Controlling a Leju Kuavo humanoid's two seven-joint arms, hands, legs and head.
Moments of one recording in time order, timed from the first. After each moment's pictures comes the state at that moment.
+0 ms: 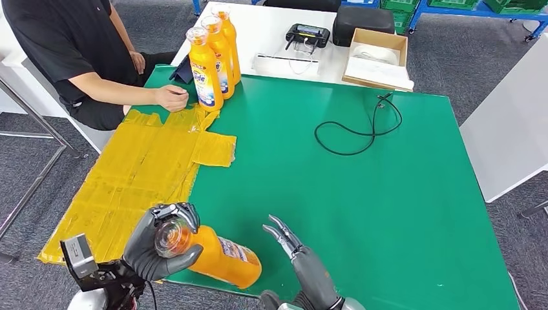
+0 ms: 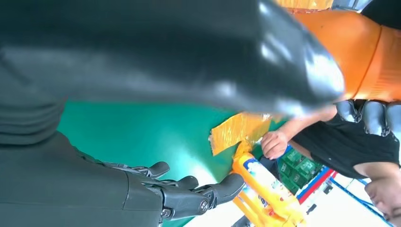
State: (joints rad) left arm 0.20 0.02 -0.14 -1.93 0.16 -0.43 -0.38; right arm 0.18 -0.06 0.67 -1.84 0.50 -0.06 -0.11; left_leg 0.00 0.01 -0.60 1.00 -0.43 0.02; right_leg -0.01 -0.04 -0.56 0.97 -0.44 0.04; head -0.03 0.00
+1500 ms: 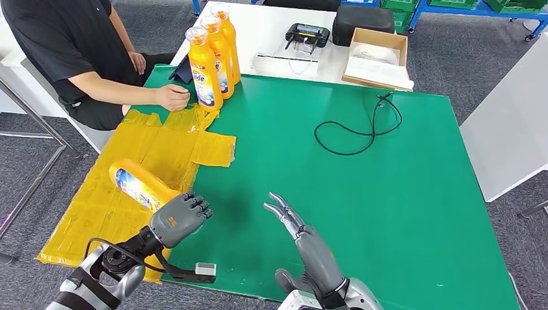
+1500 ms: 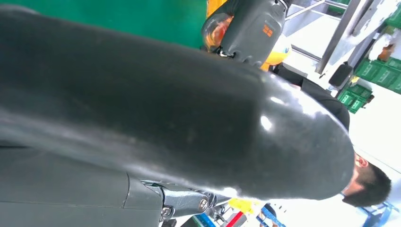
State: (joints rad) left arm -0.12 0.33 -0.46 -1.51 -1.30 0.20 -0.34; right arm 0.11 -0.02 0.62 -1.89 0.47 0.02 -0.14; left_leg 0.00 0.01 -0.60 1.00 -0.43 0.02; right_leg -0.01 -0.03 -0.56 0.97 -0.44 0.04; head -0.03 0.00
